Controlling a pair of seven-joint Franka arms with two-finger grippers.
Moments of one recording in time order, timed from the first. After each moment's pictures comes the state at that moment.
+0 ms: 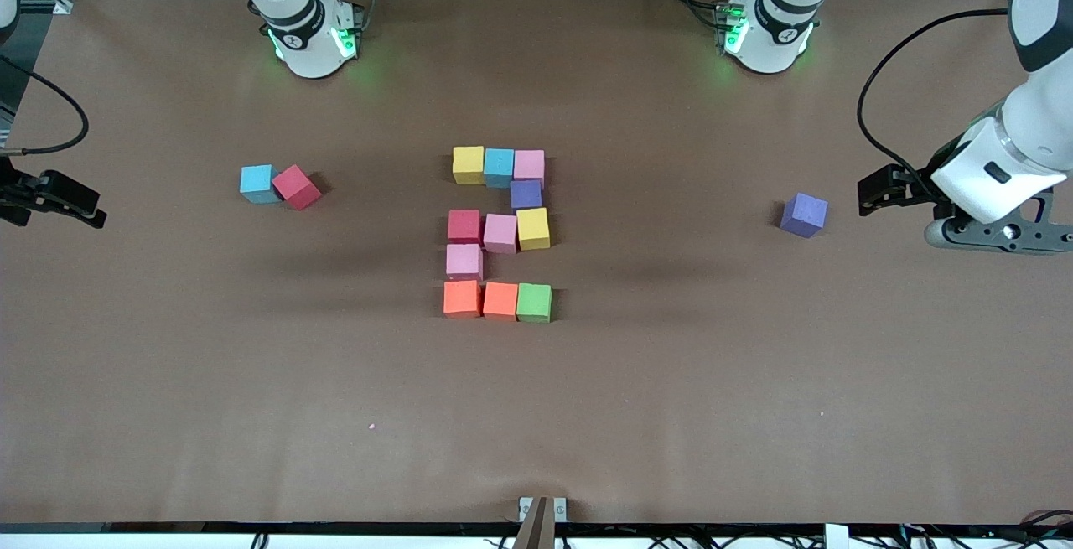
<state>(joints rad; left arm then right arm) 0.22 0.17 -0.39 -1.47 0.07 1.58 -0.07 -0.09 0.12 0.00 -1.49 -0.03 1.66 -0.04</state>
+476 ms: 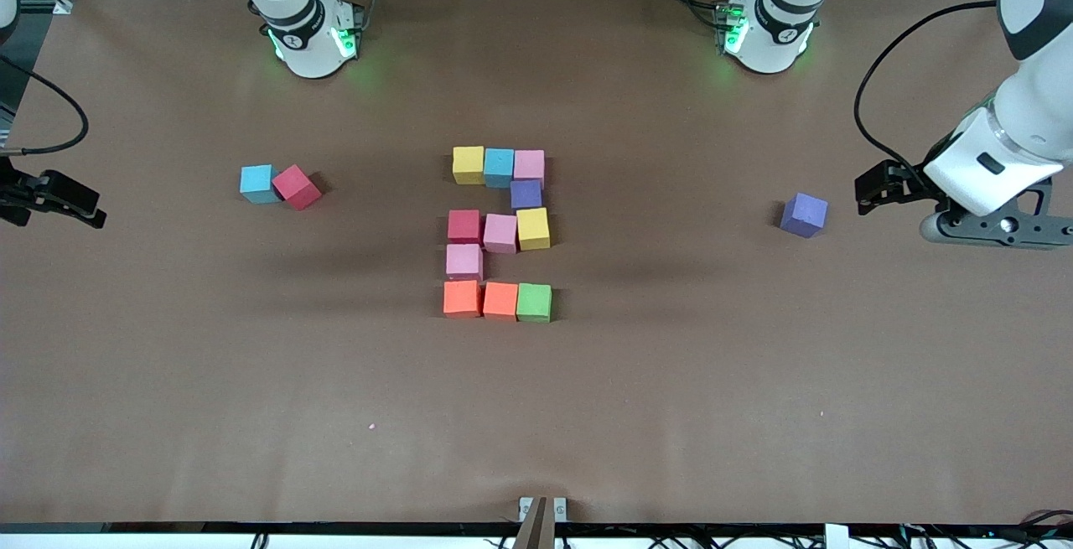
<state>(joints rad) -0.06 0.15 -0.10 -1.45 0.07 1.58 -0.07 -0.09 0.12 0.00 -1.49 -0.03 1.66 -0.04</state>
